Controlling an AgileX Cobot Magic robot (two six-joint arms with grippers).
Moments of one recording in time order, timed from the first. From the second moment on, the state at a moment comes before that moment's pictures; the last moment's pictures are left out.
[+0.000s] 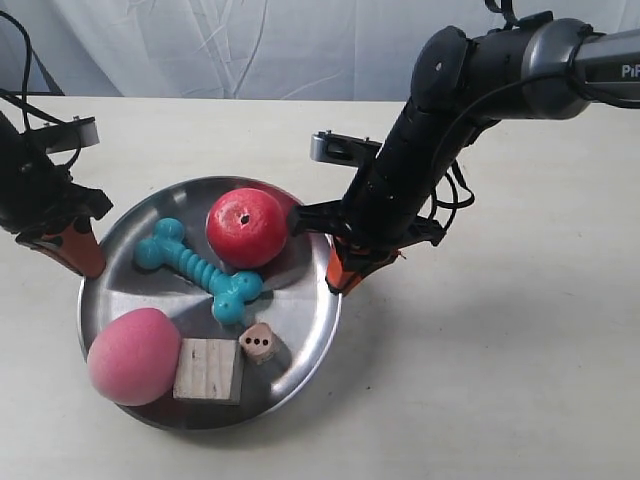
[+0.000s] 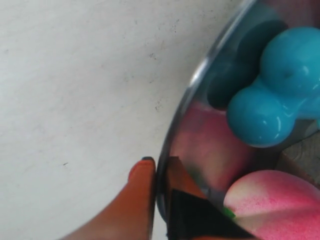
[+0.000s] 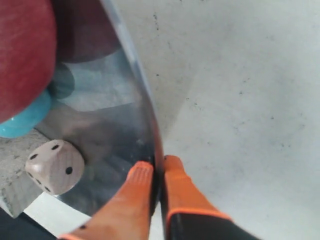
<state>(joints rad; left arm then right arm) -0.01 1.85 -1.20 -0.43 1.19 0.53 0.39 1.98 -1.35 0.57 1.04 -0.16</state>
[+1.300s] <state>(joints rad) -0.01 2.03 -1.49 -0.41 1.20 0.49 0.30 2.25 -1.74 0.55 1.18 -0.14</state>
